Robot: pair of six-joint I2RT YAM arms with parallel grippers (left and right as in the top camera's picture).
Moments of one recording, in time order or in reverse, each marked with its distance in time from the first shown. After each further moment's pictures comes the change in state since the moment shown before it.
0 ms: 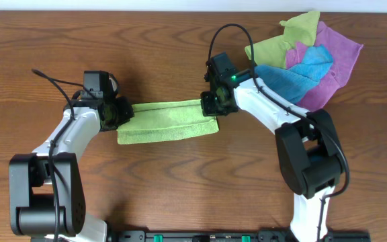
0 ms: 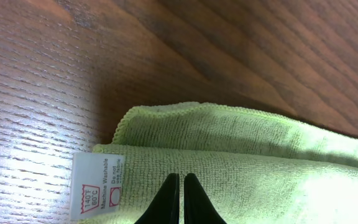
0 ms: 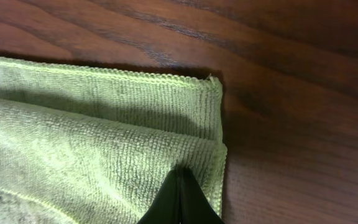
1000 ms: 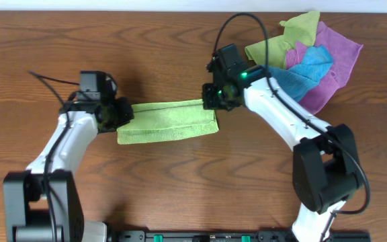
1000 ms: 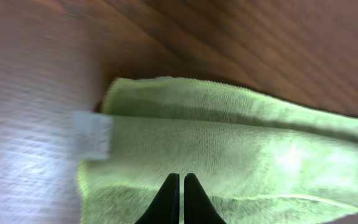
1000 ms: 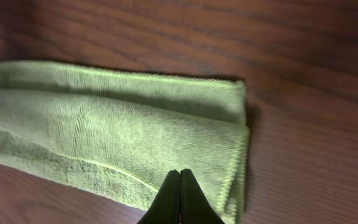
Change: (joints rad) left arm -0.010 -0.087 0.000 -0.077 0.041 0.034; right arm -0.004 -0.135 0.000 -0.022 -0.054 0.031
